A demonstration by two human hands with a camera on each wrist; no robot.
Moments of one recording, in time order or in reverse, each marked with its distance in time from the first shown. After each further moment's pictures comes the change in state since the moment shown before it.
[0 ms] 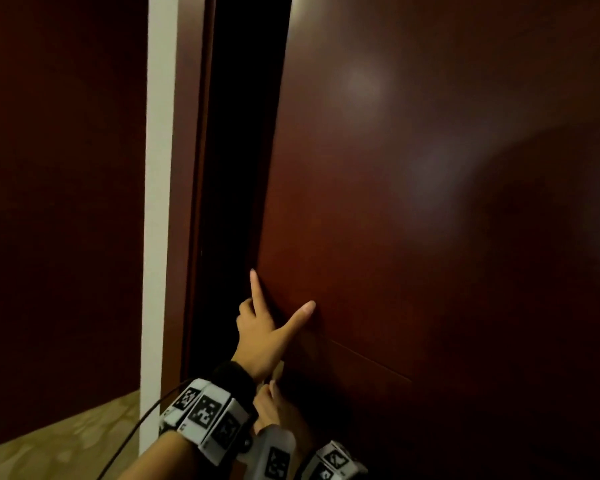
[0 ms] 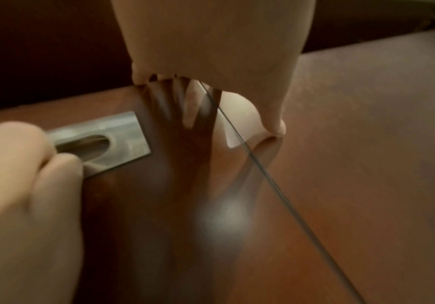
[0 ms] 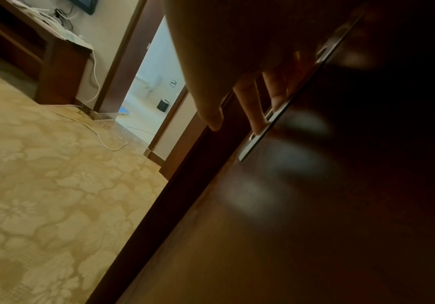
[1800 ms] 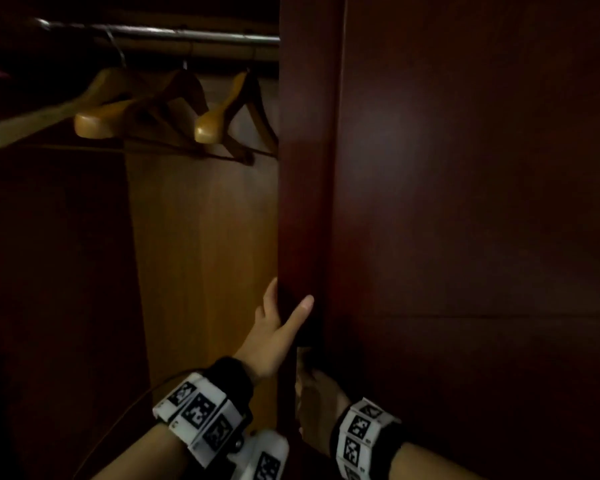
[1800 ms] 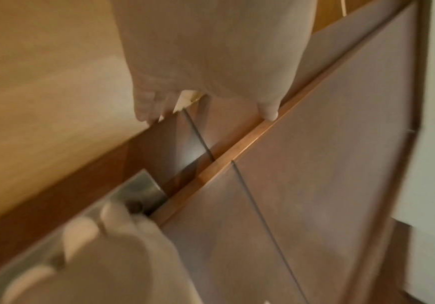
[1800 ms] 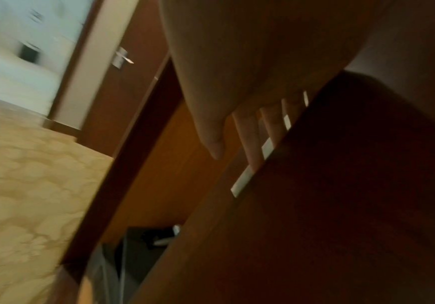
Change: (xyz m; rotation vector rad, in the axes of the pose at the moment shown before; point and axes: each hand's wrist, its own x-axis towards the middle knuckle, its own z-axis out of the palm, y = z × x) left_hand -0.209 0.092 0.186 0.018 -0.886 0.122; right_hand -0.339 0.195 -0.213 -0.453 -0.858 -0.250
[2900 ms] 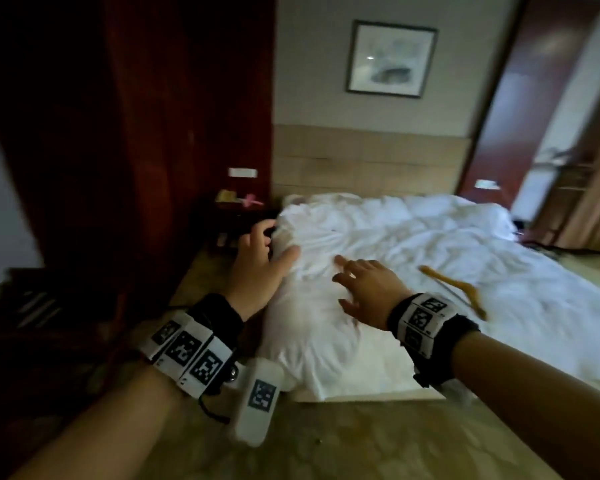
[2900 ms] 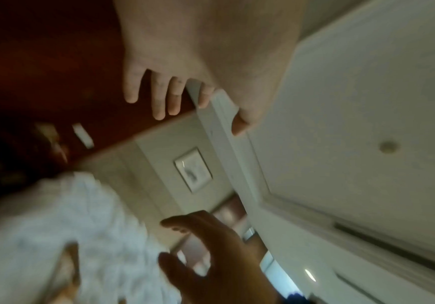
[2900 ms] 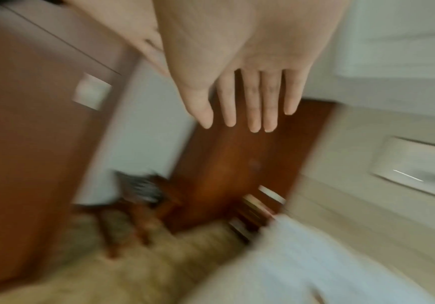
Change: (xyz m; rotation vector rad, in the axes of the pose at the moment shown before) left_hand -0.554 0.225 0.553 -0.215 -1.147 0.639; right_hand -0.875 -0.376 -0.051 0.788 -0.817 1.707
